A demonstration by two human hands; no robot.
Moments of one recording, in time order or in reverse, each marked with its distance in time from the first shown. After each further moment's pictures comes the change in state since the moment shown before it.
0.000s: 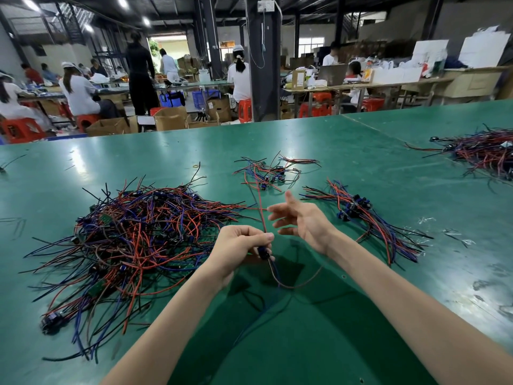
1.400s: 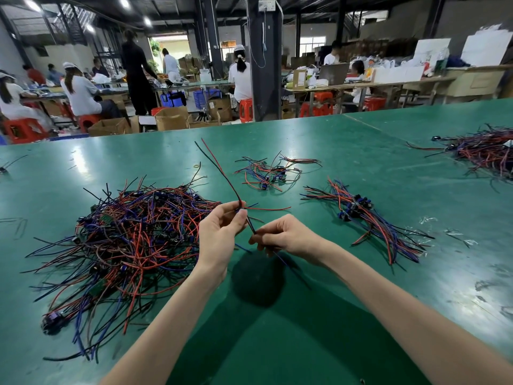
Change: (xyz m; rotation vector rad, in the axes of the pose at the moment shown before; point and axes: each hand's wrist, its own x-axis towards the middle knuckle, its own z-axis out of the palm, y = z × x) left_hand 0.015 -0.003 -0.013 -0.107 0.357 0.385; right_hand -0.009 0.009 0.029 -0.417 -0.195 -0.071
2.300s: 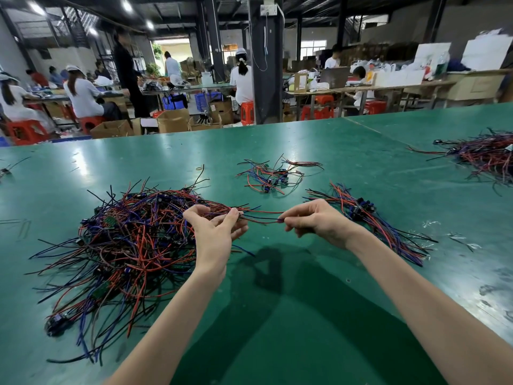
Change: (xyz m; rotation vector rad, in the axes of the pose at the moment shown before) left_hand 0.003 0.010 -0.005 -0.156 0.099 -0.058; right_hand -0.001 -0.001 -0.056 0.116 0.088 0.001
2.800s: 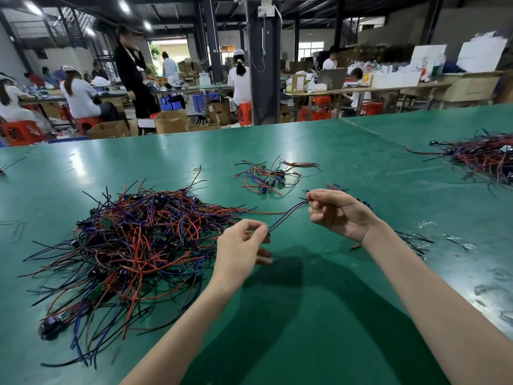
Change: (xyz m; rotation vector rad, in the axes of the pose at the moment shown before) left_hand -0.028 -0.009 0.017 0.371 -0.272 -0.104; right_hand -0.007 -0.007 -0.036 0.684 -0.059 0.032
